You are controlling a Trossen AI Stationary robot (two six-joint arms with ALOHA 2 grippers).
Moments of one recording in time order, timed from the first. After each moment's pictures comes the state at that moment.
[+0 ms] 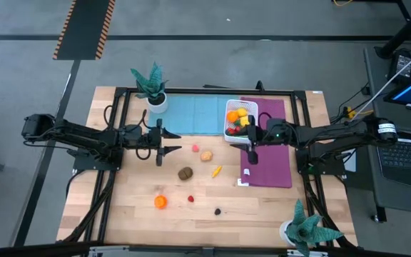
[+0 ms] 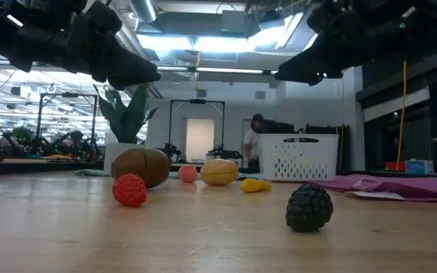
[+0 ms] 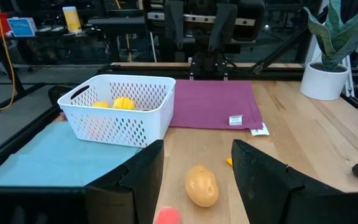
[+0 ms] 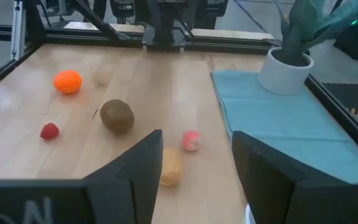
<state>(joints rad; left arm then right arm) 0.06 0.98 0.24 0.59 -0.07 0.01 -0.09 1.14 0.50 0.34 -0.05 -0.08</state>
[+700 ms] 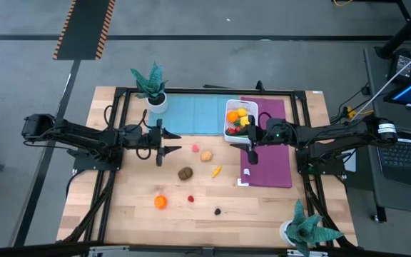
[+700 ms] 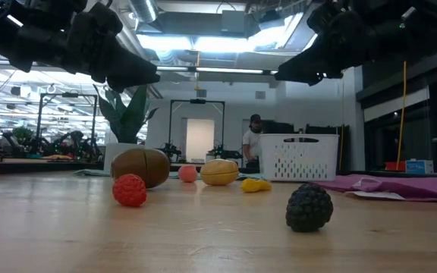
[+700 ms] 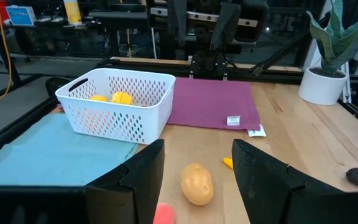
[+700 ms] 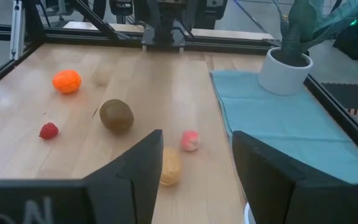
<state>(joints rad) 0.06 0.98 0.24 0.58 -0.07 -0.04 -0.10 1.14 0.50 0.34 -0.05 -0.09</state>
